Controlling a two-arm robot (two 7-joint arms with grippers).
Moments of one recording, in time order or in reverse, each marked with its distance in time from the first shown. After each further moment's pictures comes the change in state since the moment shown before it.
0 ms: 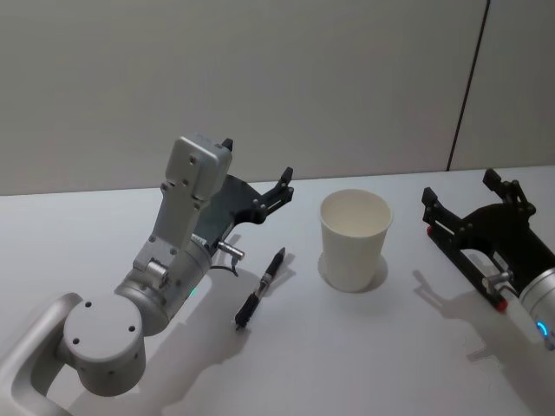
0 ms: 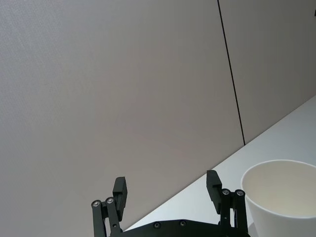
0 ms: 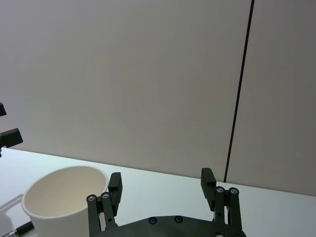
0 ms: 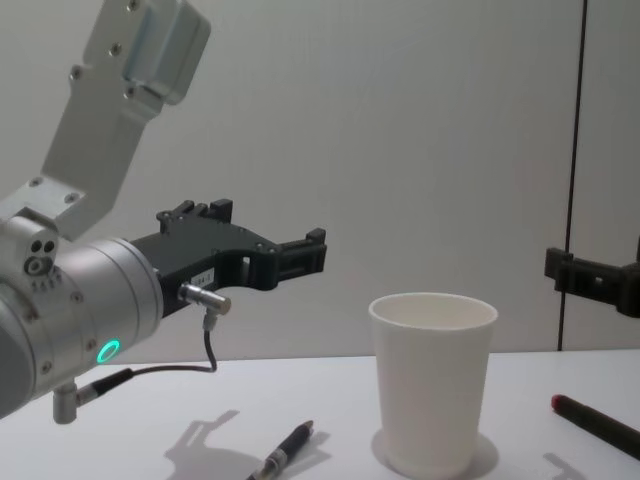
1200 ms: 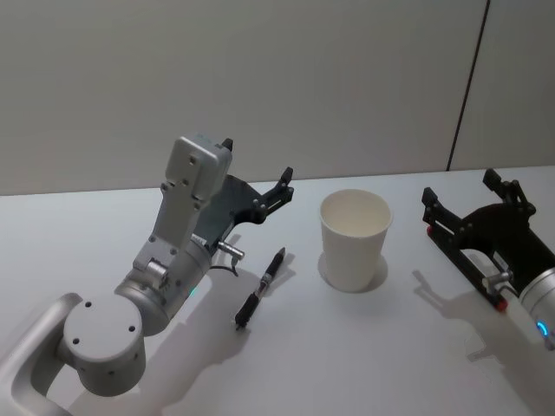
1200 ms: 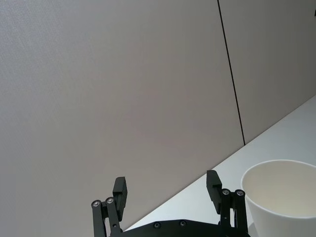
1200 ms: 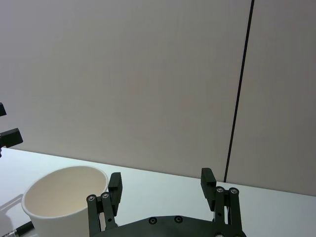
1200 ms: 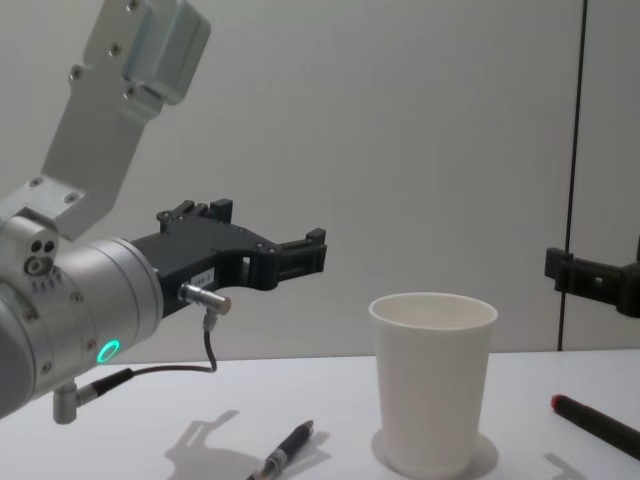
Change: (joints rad) left arm 0.000 0.000 0.000 0.000 0.000 0.000 0.000; right arm 0.000 0.000 0.000 0.000 0.000 0.000 0.000
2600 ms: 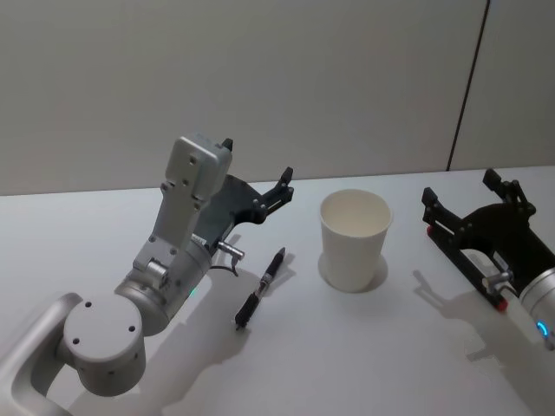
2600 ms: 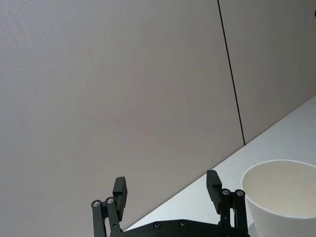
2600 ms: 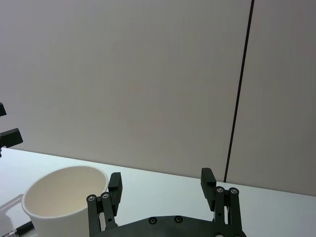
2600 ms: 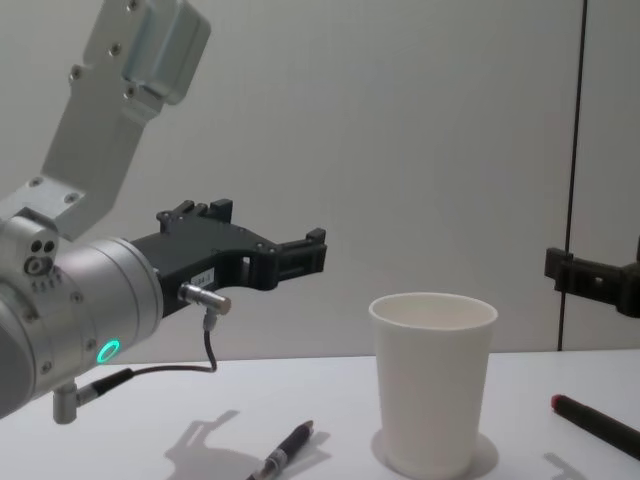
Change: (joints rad) left arm 0.000 0.000 0.000 0.000 0.000 0.000 0.000; right arm 0.000 0.000 0.000 0.000 0.000 0.000 0.000
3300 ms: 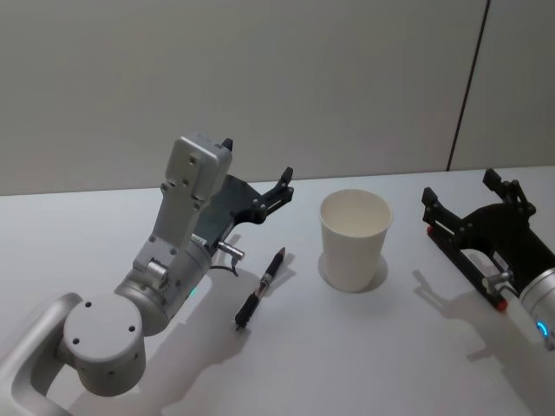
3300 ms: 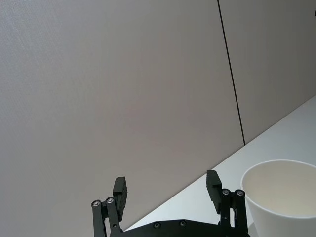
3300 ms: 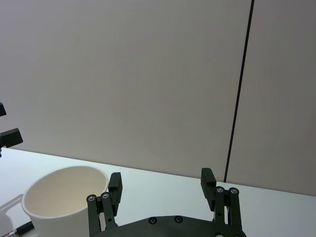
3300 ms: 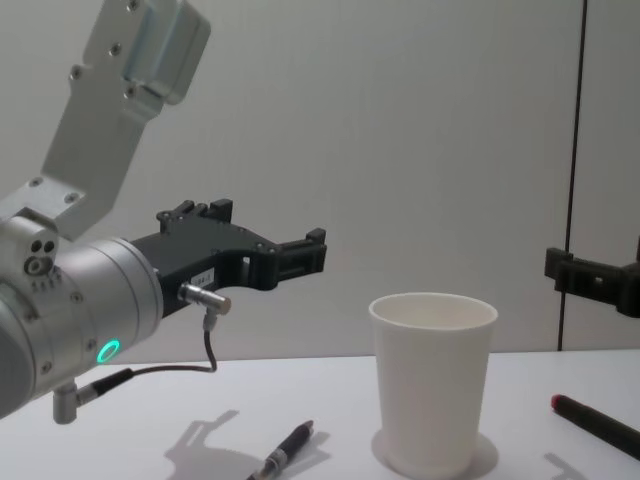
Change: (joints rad) left arm 0.000 0.000 0.000 0.000 0.000 0.000 0.000; right arm 0.000 0.000 0.000 0.000 0.000 0.000 0.000
